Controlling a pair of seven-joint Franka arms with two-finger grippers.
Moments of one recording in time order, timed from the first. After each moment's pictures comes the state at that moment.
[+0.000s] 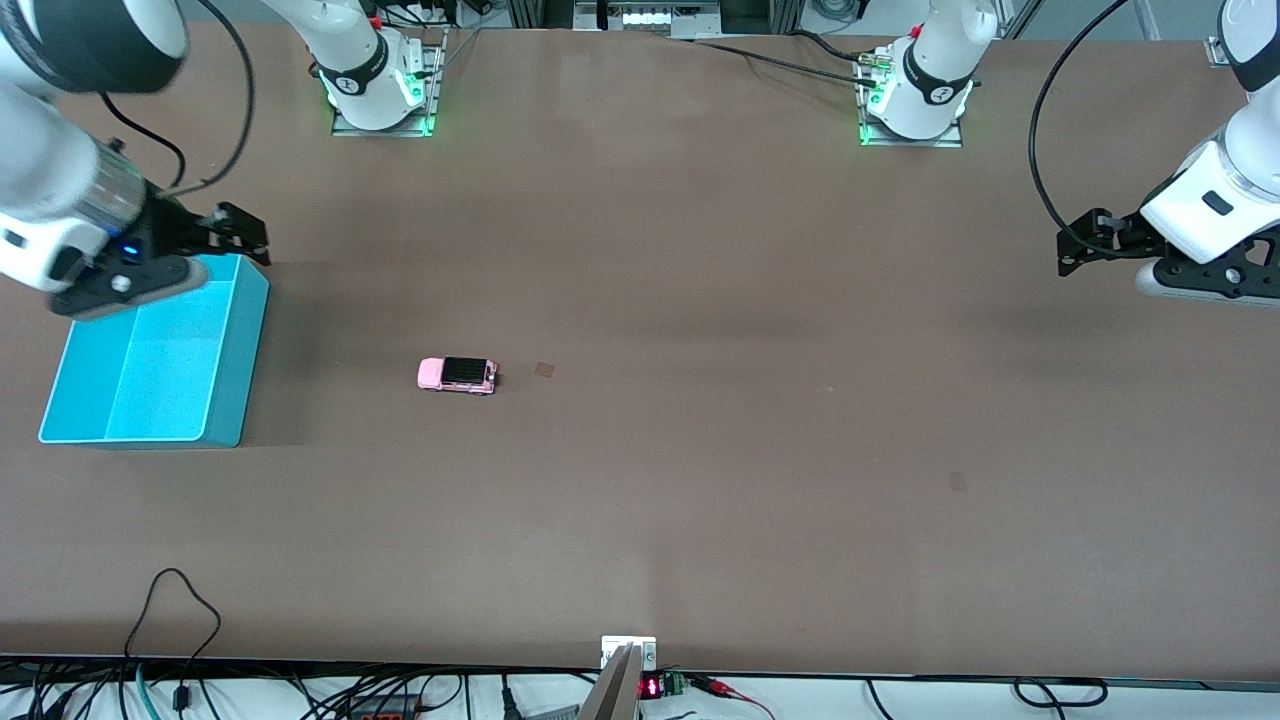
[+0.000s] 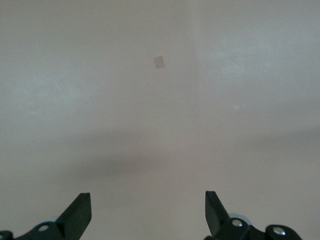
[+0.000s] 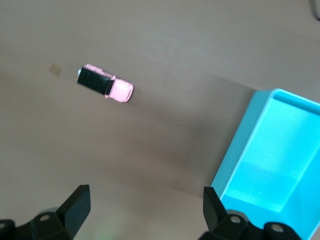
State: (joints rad) left arm 0.00 -0.01 -0.03 -1.71 0.05 1.68 0.08; right arm 0.12 0.07 0.00 -1.71 0.01 1.67 -0.28
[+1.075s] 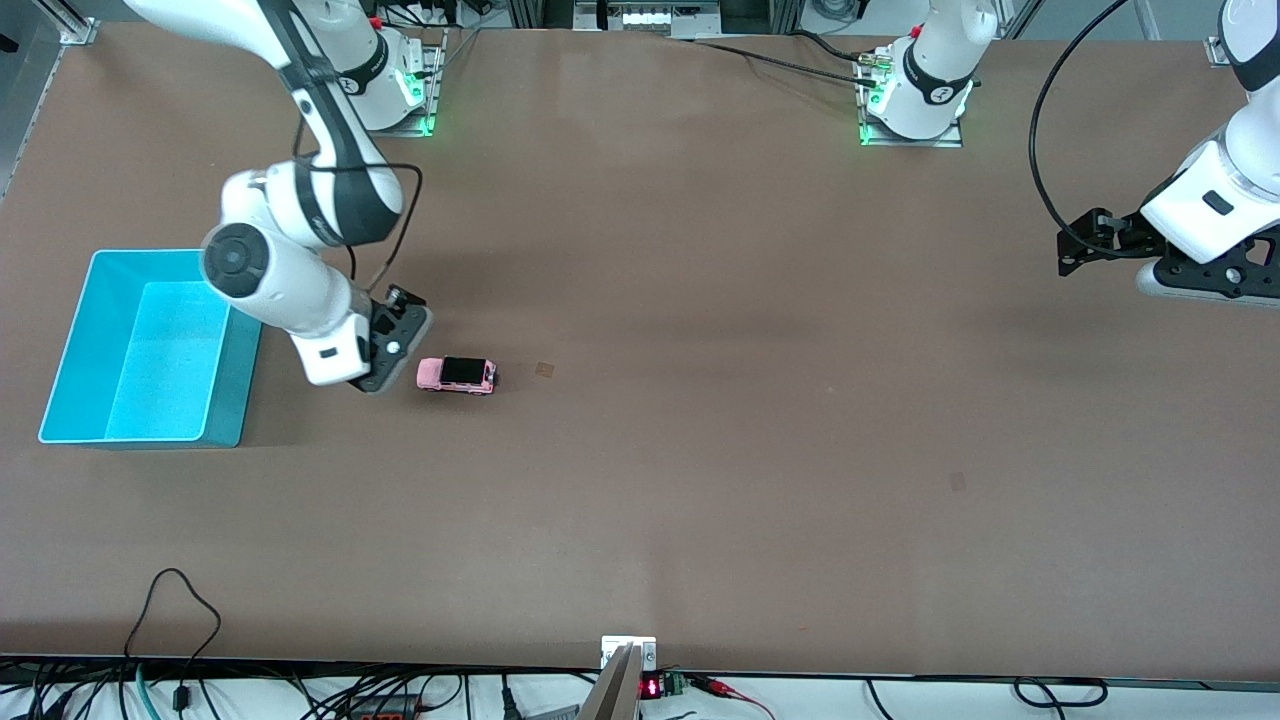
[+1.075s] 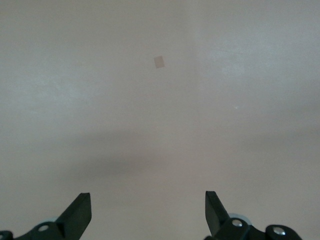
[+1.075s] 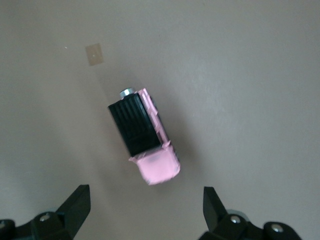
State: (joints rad) left arm 0.00 -0.01 -0.03 -1.71 0.05 1.67 0.08; right arm 0.28 0.35 0.00 -1.97 0.12 2.31 -0.92
